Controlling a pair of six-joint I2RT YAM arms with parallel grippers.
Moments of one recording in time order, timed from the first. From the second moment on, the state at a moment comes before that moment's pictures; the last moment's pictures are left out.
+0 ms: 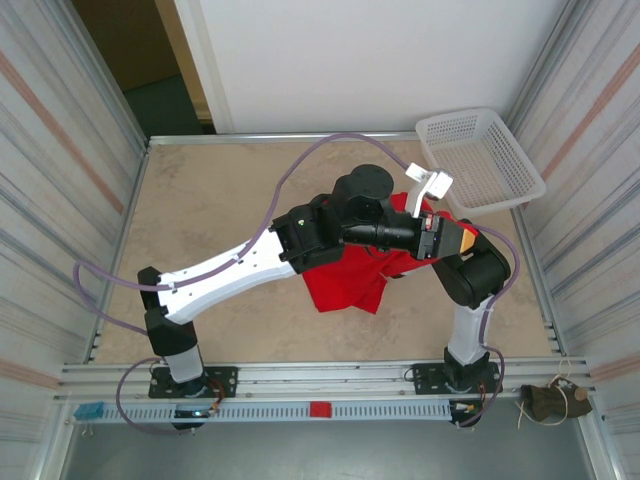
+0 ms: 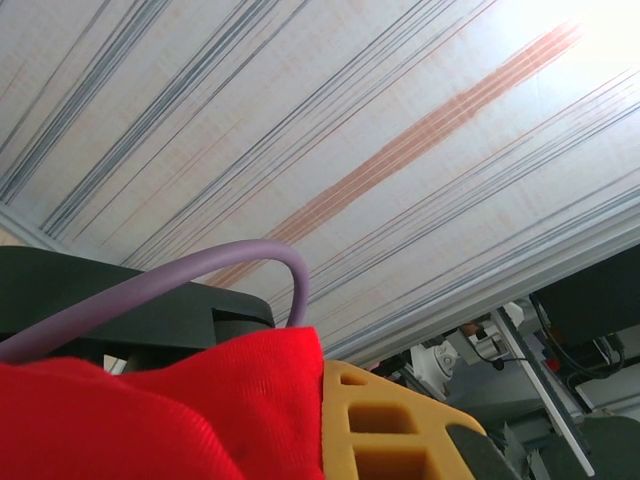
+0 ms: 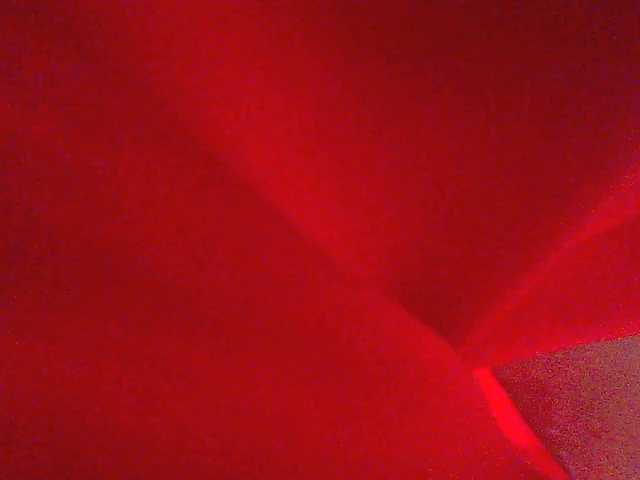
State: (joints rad) left arm -1.21 1.76 1.97 -0.32 0.42 -0.81; right arm 0.54 1.91 0.77 0.88 -0.12 1.46
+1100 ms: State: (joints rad) left arm -0.31 1.42 1.21 -0.29 0.32 -0.80; right arm 0.50 1.35 1.15 0.04 -0.35 1.09
